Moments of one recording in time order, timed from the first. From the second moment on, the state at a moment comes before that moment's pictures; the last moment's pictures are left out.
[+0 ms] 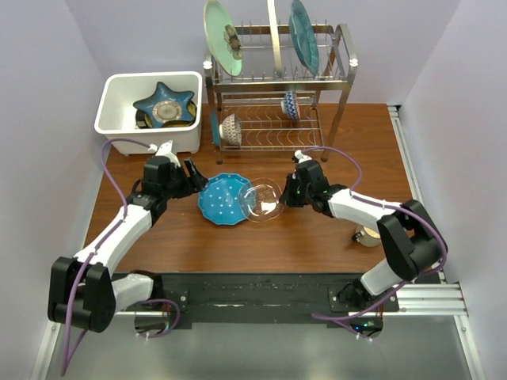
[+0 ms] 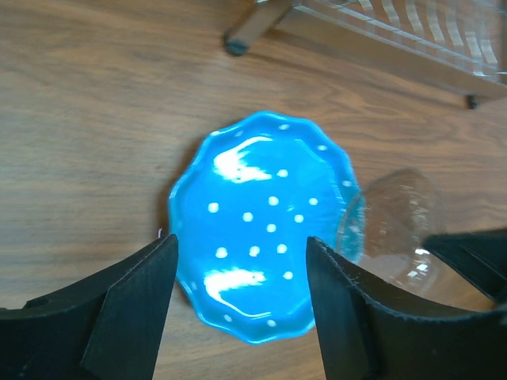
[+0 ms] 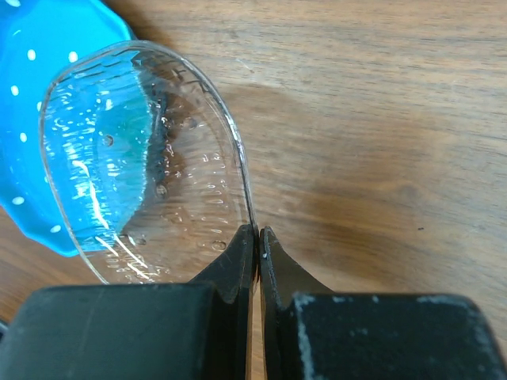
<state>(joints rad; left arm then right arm) -0.21 1.16 0.69 -0.12 0.13 -0.53 0.54 1.55 0.81 -0.04 -0.06 0.53</state>
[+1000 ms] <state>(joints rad) -0.21 1.59 0.72 0.00 0.19 -0.52 0.44 1.35 0.77 -0.12 -0.12 0.50</state>
